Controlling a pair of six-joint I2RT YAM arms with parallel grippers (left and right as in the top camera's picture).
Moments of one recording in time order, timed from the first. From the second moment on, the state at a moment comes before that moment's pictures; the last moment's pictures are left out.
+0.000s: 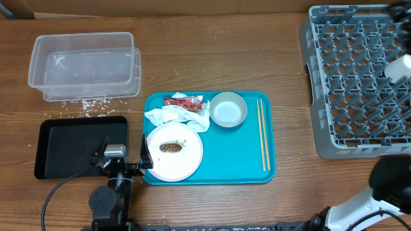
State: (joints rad) left arm 0.04 0.02 0.01 -0.08 0.04 -0.04; right arm -0.48 1.88 2.16 -1.16 -0.68 0.36
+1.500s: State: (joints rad) left arm 0.04 0.02 0.01 -0.07 0.04 -0.04; right arm 0.69 2.07 1.56 -1.01 0.07 0.17
